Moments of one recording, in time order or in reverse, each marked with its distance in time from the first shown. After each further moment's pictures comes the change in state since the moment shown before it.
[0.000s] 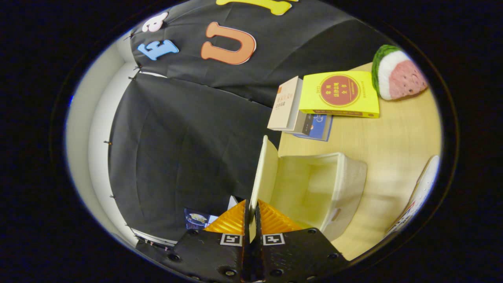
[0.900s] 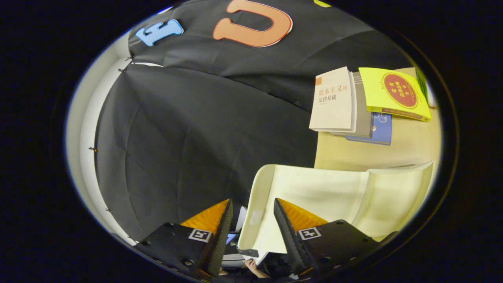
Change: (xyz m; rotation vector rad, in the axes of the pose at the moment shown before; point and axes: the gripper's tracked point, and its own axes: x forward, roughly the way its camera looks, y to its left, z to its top) arm 0.183 0.145 0.037 0.030 0.004 -0.039
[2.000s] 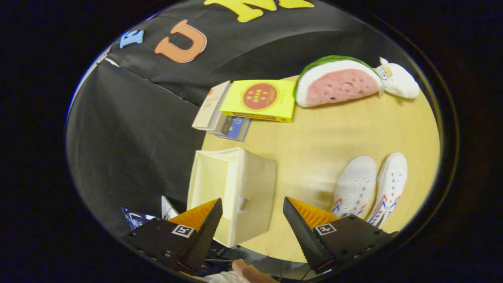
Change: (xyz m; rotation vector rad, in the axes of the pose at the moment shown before) arm -0.268 -0.316 -0.065 -0.008 -0.045 -0.543
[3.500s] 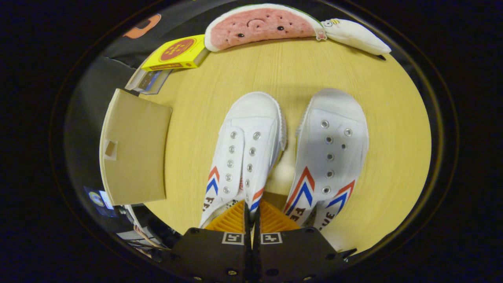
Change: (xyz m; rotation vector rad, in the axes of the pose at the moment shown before) arm 0.040 -0.190 -0.085 -0.003 0.224 -0.273
